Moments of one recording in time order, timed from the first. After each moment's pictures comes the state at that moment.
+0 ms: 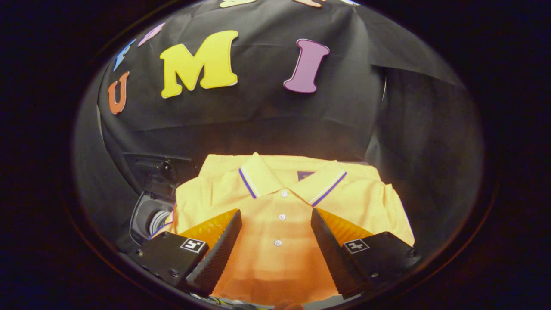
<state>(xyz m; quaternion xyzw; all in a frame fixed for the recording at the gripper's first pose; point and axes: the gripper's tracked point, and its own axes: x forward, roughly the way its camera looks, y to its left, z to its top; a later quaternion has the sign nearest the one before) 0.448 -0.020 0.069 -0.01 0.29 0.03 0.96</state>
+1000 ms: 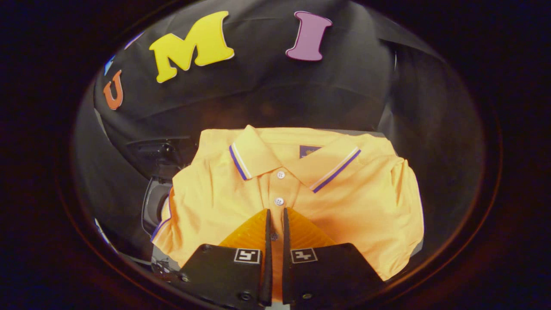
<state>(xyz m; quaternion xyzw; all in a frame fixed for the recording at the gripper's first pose) 0.439 -0.024 0.059 0.03 0.40 0.06 0.92</state>
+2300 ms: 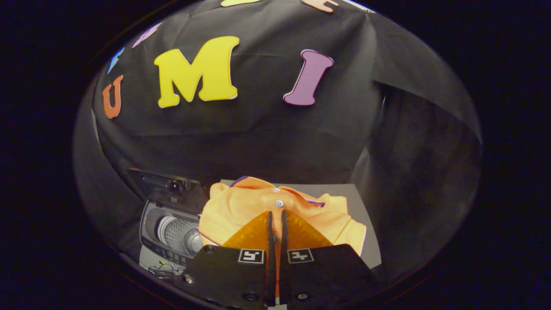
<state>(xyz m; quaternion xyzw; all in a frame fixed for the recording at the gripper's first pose) 0.442 0.003 0.216 -0.04 0.29 0.01 0.96</state>
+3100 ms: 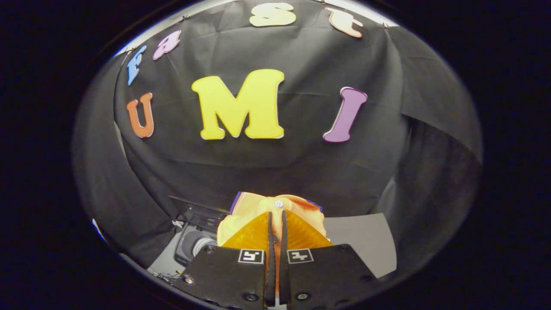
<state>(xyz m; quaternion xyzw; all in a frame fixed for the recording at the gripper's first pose) 0.435 0.140 0.286 -0.02 0.23 0.11 0.97</state>
